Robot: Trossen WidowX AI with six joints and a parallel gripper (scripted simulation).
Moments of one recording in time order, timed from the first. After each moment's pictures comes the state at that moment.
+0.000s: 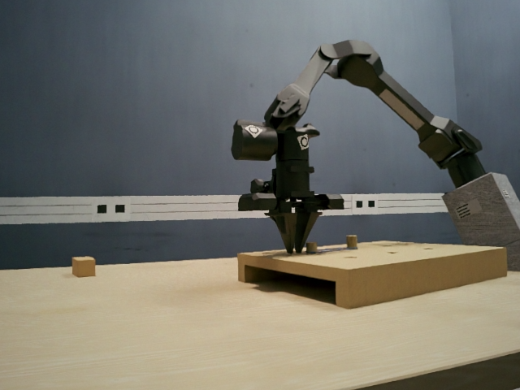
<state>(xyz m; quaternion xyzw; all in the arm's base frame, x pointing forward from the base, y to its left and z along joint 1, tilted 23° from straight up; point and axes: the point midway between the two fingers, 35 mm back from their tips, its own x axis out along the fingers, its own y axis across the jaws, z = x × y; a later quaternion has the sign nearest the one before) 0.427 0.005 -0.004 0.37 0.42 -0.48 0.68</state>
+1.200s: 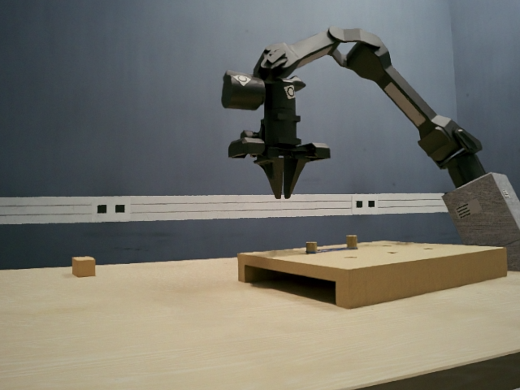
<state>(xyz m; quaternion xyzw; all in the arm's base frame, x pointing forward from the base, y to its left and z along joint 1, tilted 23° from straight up) 0.415 0.007 0.095 0.37 0.42 -0.48 0.68</state>
